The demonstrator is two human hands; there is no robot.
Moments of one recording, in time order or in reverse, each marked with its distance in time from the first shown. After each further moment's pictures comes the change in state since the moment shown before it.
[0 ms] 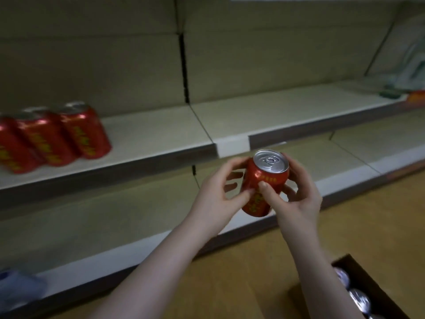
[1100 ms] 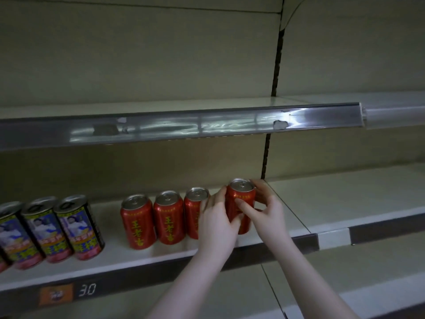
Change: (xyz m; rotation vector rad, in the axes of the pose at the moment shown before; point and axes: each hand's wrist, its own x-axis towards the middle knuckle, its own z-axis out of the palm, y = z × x) left_hand 0.044 -0.020 -0.217 0.546 0.513 -0.042; right_hand 0.081 -0.051 0.261 0.028 -0.295 -0.058
